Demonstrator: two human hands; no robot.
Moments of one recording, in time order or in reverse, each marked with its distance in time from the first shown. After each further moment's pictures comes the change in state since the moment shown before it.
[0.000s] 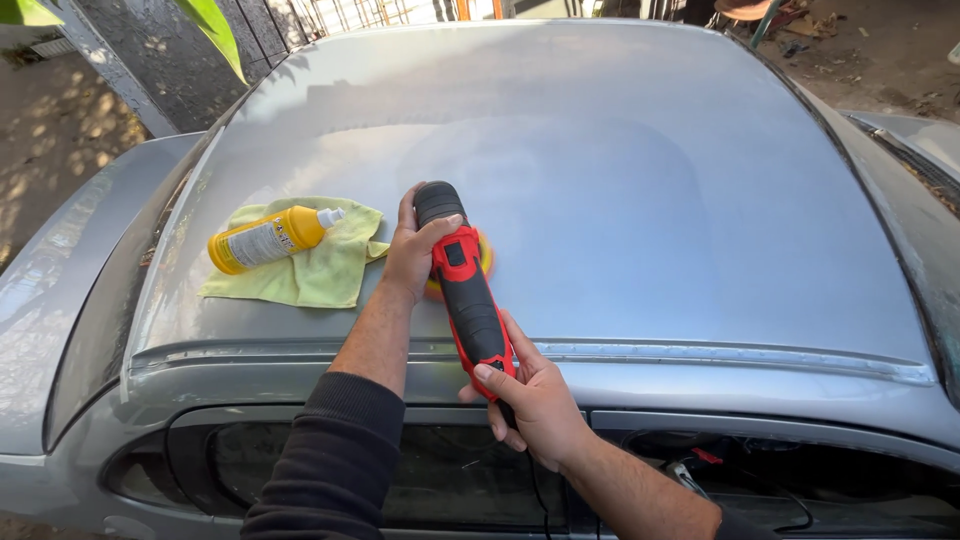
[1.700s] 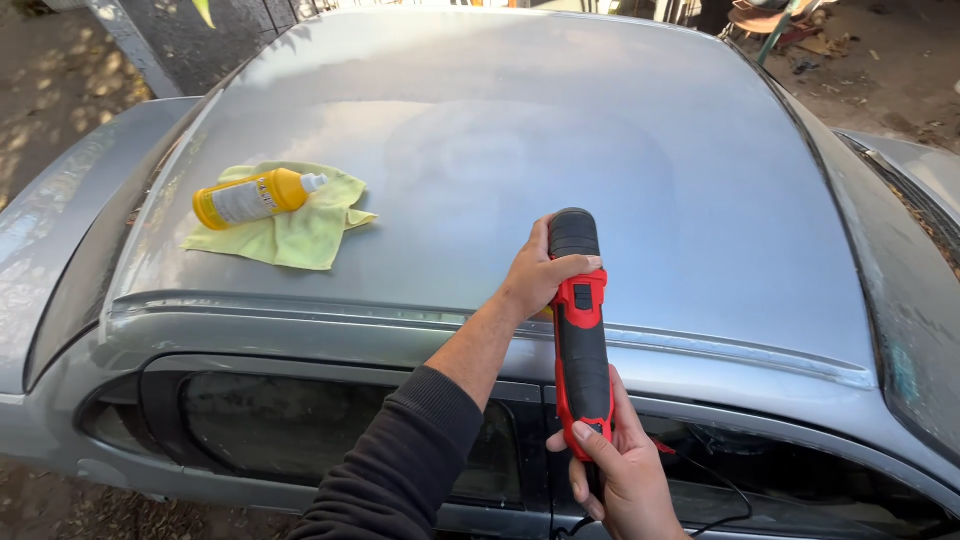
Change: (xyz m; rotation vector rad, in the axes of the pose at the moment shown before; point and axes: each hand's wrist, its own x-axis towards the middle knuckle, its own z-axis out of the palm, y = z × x) left_hand -0.055 -0.048 0.172 0.088 -0.230 -0.117; right_hand -0.114 0.020 -0.099 0.081 0.400 0.011
